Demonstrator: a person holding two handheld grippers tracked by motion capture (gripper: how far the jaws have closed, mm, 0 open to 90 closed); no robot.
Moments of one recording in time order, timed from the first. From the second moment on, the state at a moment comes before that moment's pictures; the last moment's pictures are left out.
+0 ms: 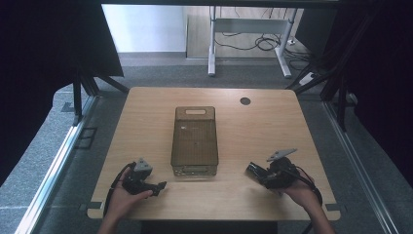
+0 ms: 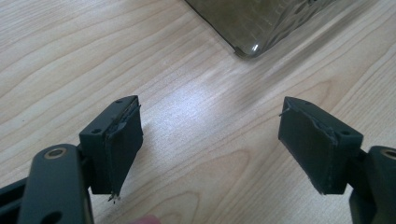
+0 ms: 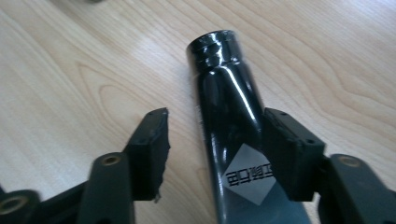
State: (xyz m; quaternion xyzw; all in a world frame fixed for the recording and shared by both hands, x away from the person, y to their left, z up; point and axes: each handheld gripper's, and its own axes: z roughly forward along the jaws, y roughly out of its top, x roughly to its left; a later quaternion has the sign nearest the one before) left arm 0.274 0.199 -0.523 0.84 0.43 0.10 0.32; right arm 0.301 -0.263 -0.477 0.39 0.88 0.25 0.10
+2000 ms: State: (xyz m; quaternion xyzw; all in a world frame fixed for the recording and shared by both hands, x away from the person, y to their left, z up) left arm 0.275 0.198 -0.527 0.84 0.43 0.11 0.30; right arm 0.346 -0.247 -0.487 0.43 0.90 0.11 0.04
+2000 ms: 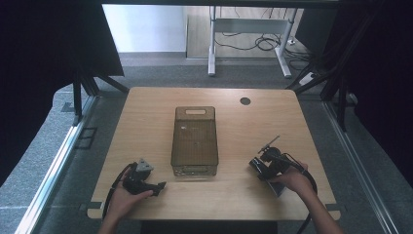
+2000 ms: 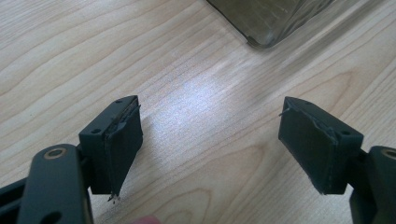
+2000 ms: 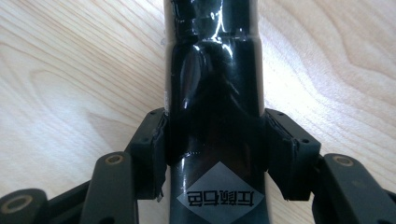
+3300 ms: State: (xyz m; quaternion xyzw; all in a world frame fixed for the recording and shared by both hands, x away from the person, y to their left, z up) left arm 0.275 0.200 -0.527 0.84 0.43 0.11 0.30; right arm 0.402 -0.145 -0.404 0.40 0.90 0.20 -0.01
